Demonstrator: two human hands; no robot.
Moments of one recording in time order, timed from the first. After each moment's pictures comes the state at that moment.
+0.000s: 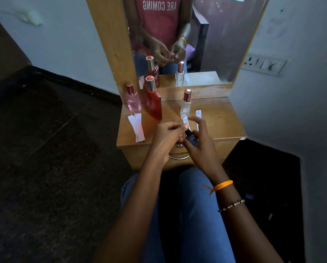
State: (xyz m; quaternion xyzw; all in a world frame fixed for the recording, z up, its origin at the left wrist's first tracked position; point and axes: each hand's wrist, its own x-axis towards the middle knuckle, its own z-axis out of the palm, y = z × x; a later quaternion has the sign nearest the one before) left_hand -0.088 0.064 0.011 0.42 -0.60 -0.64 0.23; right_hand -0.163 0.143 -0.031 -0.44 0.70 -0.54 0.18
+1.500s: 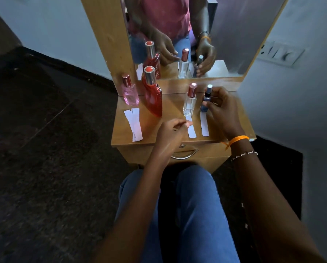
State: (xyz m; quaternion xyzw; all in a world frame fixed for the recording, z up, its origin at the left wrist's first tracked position) left_hand -0.105 0.045 -0.018 0.41 -0.66 -0.59 0.22; right_hand -0.271 0.080 -0.028 -0.40 0.72 -0.55 0.13
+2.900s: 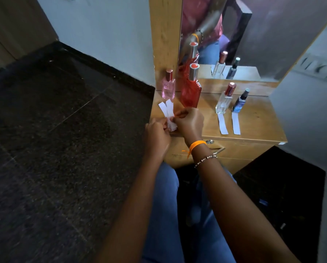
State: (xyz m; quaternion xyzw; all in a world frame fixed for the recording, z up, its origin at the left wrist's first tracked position) left_hand -0.009 0.001 -0.048 0.52 -0.75 -0.32 0.24; right_hand -0.101 0.016 -0.034 -0.29 0.80 -0.48 0.21
